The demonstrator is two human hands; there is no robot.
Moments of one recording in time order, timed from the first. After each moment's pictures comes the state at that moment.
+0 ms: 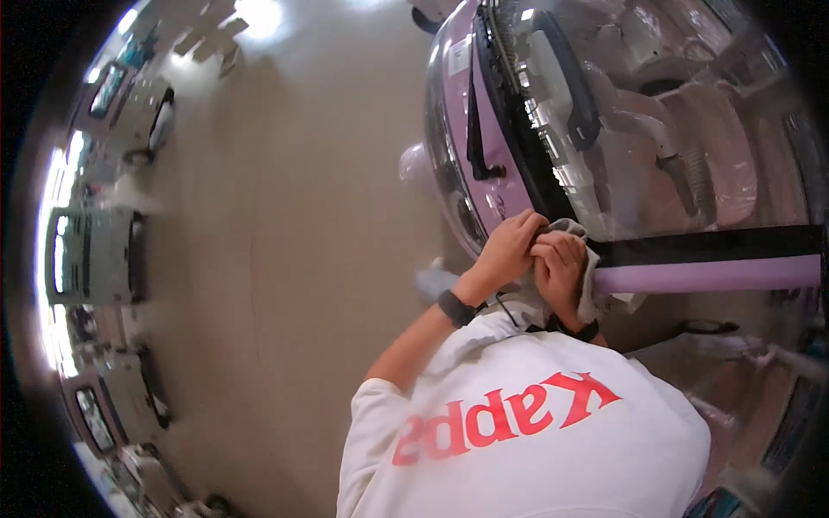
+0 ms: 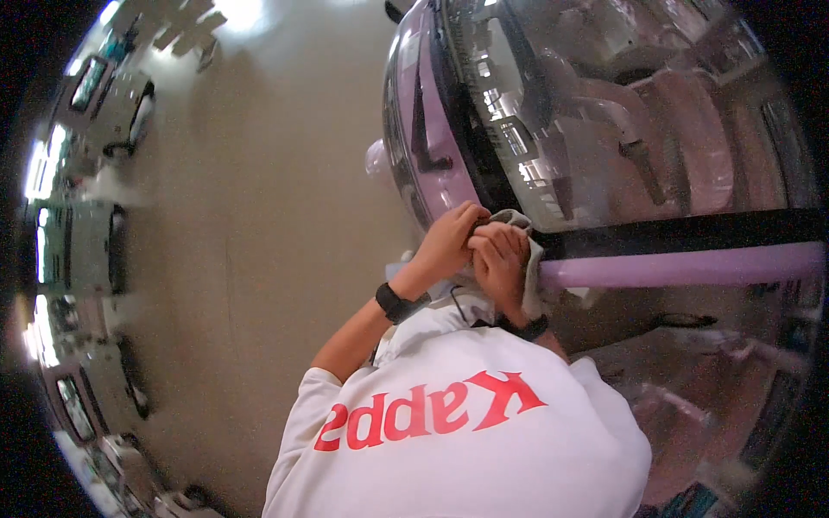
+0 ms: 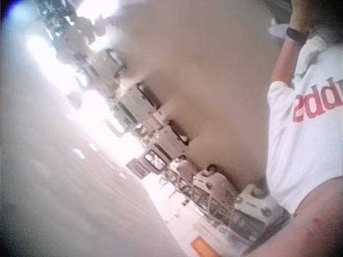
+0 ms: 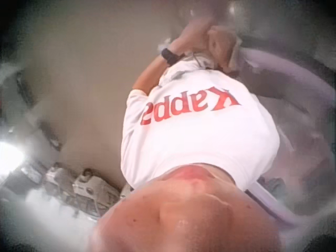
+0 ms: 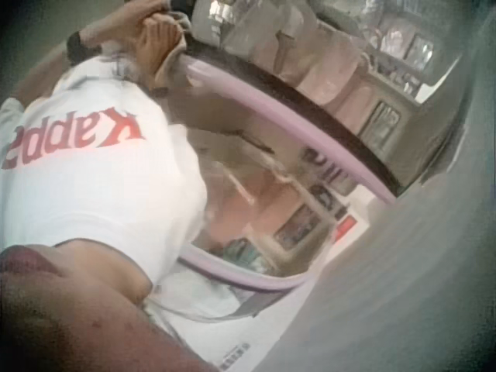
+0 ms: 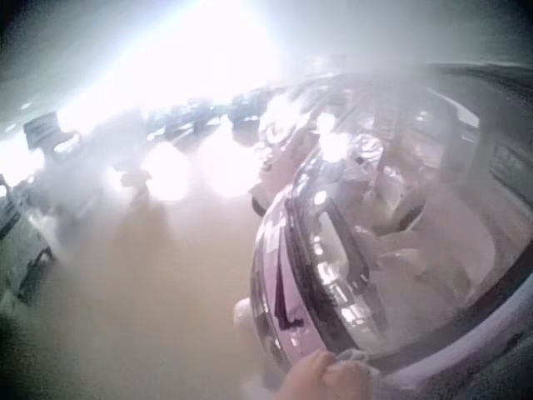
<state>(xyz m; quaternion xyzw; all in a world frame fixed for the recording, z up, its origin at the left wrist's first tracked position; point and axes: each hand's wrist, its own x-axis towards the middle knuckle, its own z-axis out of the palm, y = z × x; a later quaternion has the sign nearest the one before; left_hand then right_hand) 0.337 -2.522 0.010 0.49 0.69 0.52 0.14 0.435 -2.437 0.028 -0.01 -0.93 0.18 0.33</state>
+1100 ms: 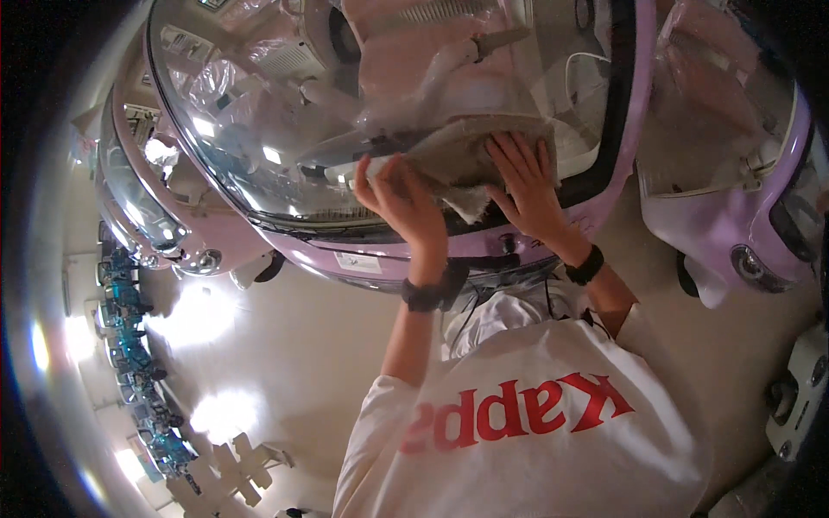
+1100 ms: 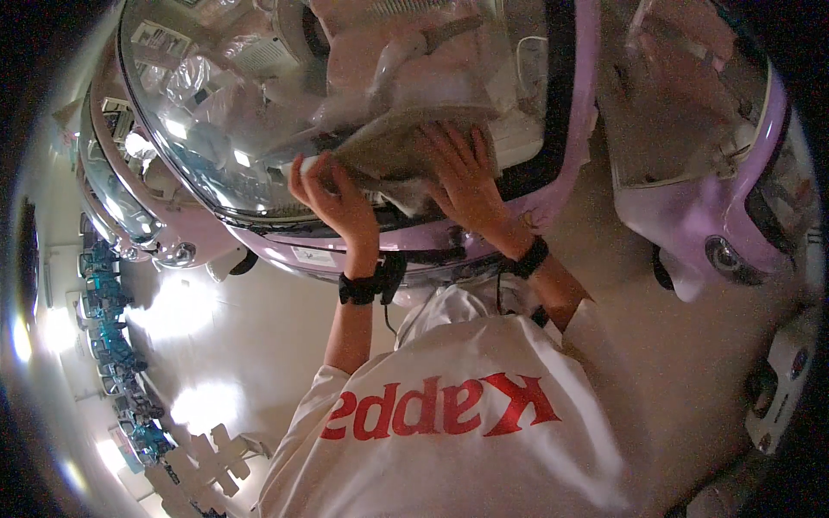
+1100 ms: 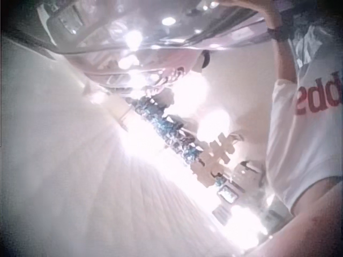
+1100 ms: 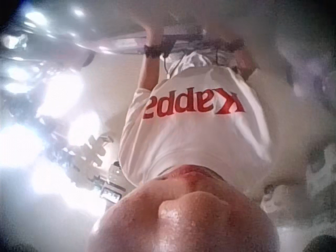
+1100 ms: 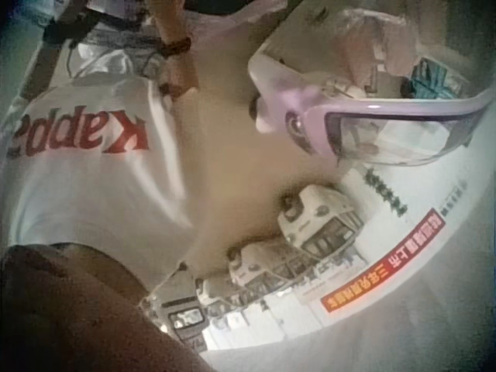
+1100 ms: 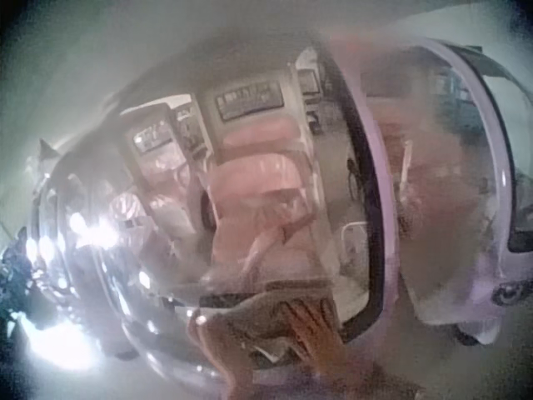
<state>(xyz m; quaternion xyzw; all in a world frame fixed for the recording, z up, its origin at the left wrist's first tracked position) 0.155 -2.359 0.076 0.67 0.47 0.57 0.07 0.310 -2.413 0.037 -0.59 -0.73 -0.08 0.34</state>
